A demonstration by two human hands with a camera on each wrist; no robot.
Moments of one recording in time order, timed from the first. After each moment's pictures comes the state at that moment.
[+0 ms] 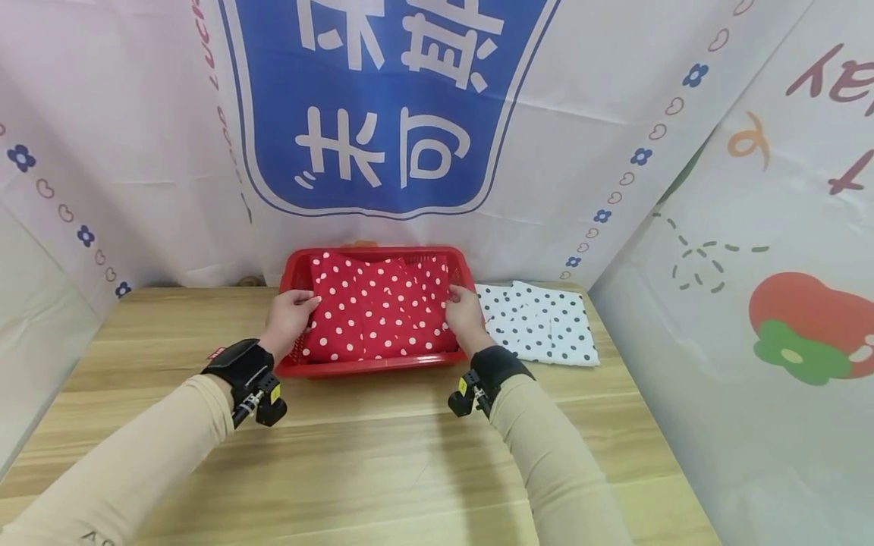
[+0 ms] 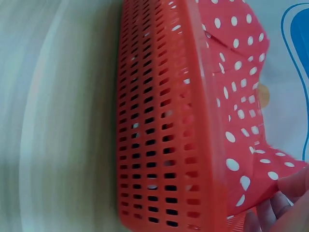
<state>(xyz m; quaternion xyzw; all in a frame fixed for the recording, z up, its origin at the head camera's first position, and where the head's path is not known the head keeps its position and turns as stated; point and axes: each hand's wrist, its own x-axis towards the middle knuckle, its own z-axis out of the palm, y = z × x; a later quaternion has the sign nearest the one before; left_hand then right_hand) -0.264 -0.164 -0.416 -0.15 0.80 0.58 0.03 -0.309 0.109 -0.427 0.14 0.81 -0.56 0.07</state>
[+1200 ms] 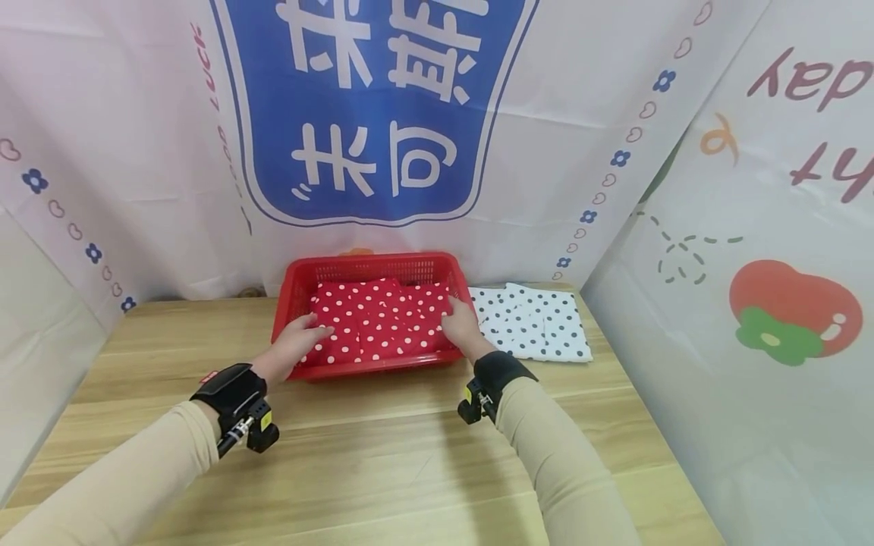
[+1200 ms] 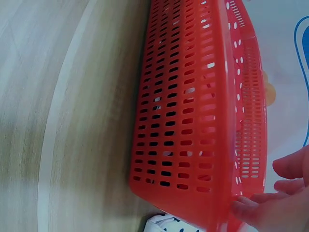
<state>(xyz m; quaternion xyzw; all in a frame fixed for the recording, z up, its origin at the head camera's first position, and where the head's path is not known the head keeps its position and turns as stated) -0.232 -0.151 -0.407 -0.13 0.79 0.58 0.17 -0.290 0.124 -0.425 0.07 0.86 -0.49 0.13</state>
